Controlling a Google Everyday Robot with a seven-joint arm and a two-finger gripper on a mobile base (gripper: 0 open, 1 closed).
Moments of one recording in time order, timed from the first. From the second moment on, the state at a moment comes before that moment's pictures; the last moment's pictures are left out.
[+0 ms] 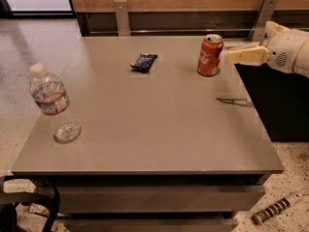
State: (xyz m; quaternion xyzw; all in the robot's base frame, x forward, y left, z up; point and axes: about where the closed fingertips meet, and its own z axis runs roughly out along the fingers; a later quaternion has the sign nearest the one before) arm 0.647 -0.247 0.960 -0.28 0.70 0.16 0.63
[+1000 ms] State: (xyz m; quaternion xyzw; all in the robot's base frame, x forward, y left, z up) arm 0.715 -0.228 0.899 -0.25 0.68 0.22 0.65
